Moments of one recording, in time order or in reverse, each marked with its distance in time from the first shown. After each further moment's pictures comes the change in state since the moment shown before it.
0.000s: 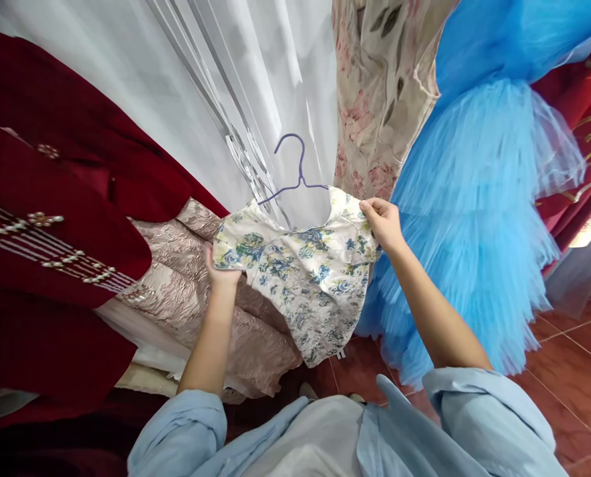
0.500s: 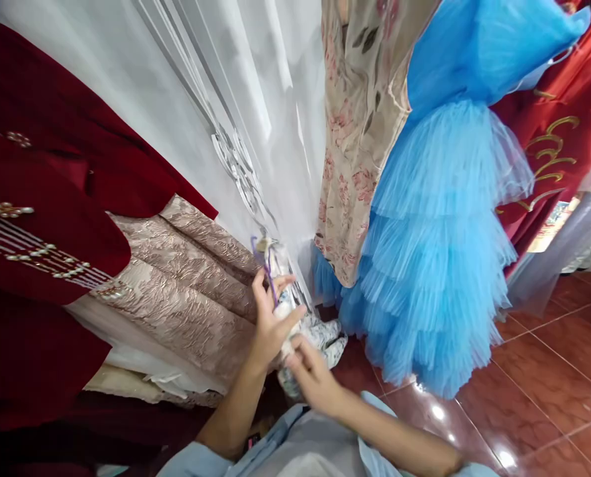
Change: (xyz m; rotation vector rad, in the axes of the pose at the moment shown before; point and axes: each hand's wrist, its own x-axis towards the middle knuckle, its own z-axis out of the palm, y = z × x) left_hand -0.149 0.109 0.137 -0.370 -0.030 0.057; right_hand -0.285 -0.034 0.061 0.342 -0.464 0.330
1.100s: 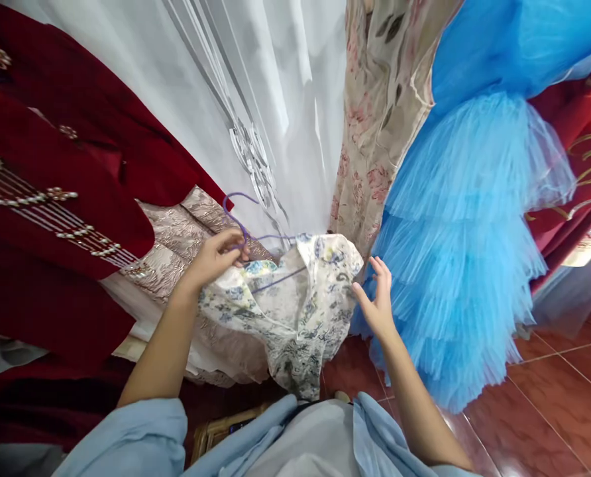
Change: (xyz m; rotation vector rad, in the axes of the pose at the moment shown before) left_hand 0.102 0.035 -0.142 0.420 -0.137 -0.065; right_hand 0.064 -0.006 -0.145 -0.638 0.478 -0.296
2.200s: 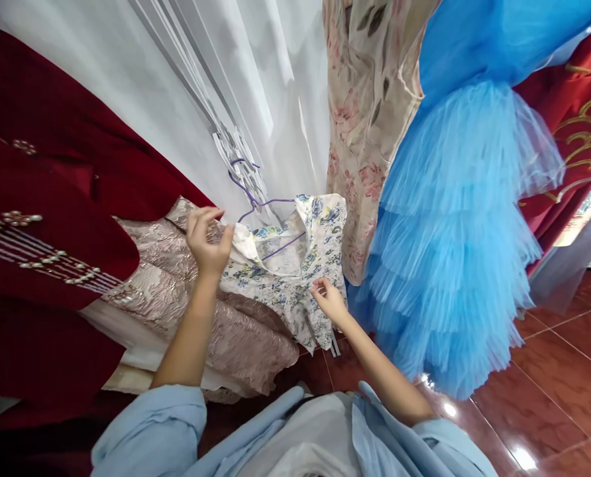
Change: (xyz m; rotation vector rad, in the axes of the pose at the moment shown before) left_hand 0.061 -0.038 0.008 0.350 0.653 0.524; right_hand -0.007 0.055 0.132 0.079 -0.347 0.323
